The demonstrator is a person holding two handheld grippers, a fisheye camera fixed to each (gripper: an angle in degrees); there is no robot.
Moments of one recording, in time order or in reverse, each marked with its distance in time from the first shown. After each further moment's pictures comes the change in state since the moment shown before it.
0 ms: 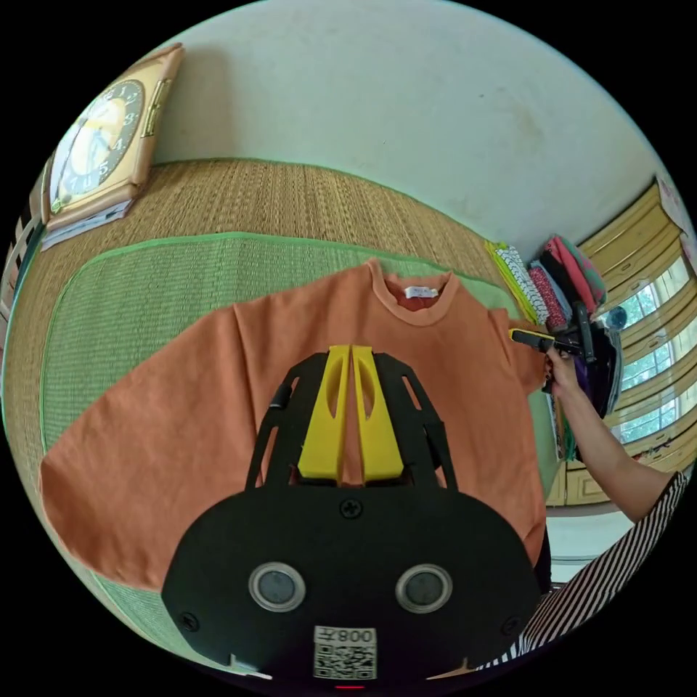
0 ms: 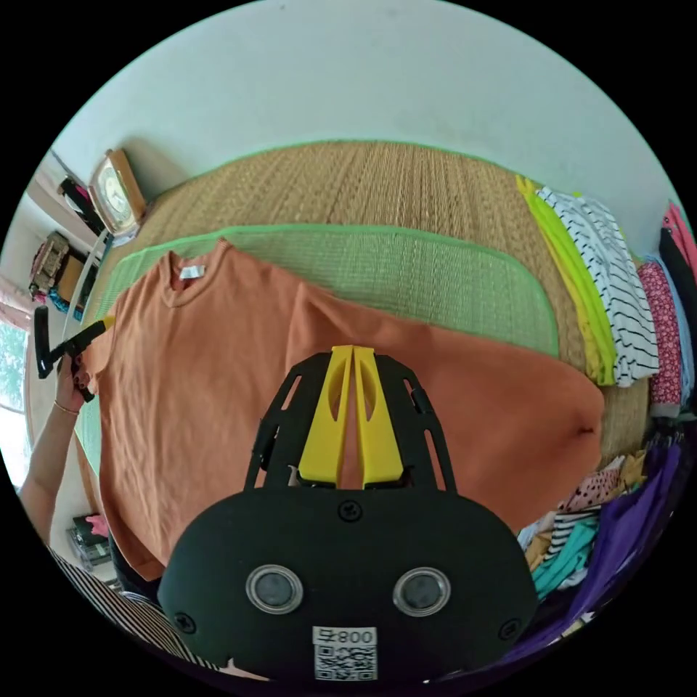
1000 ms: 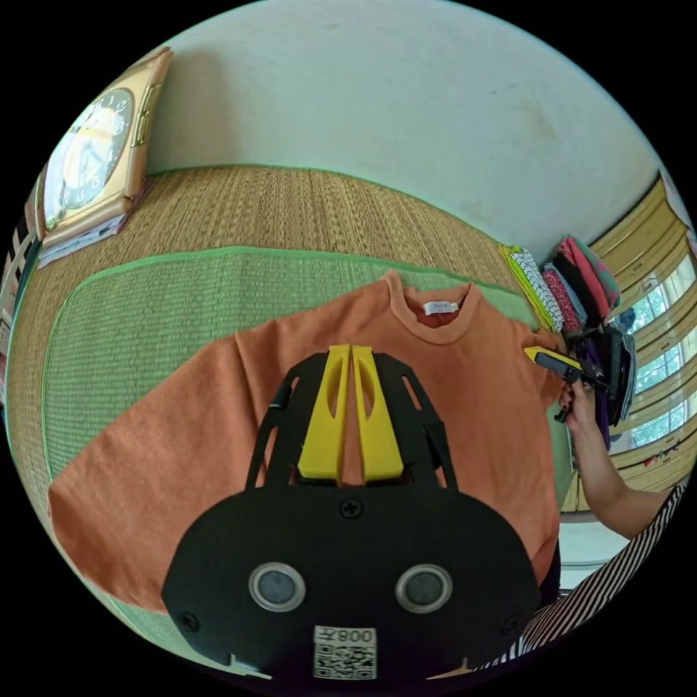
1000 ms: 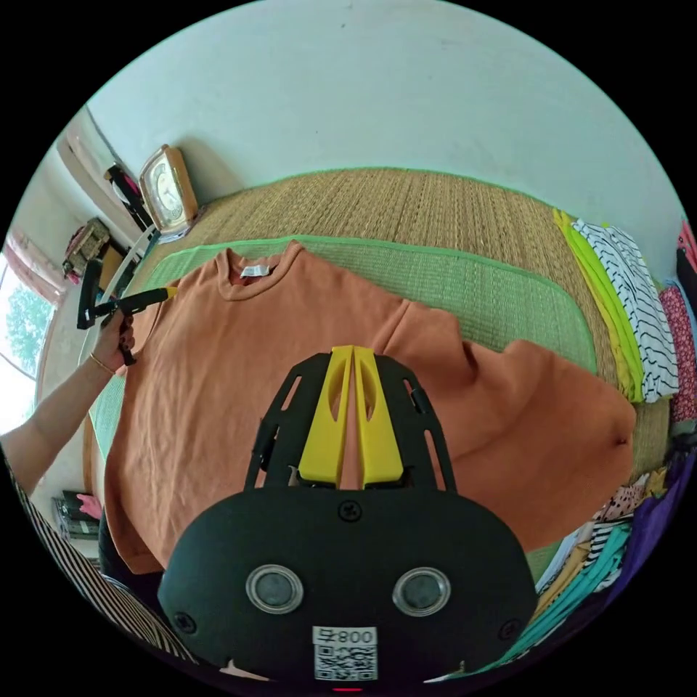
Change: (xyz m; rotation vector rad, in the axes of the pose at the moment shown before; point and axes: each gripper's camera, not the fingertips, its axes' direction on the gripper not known) left arm -0.014 -0.077 0.212 0.020 -0.040 0.014; right arm -0.019 0.030 0.005 0.145 -0.108 -0.091
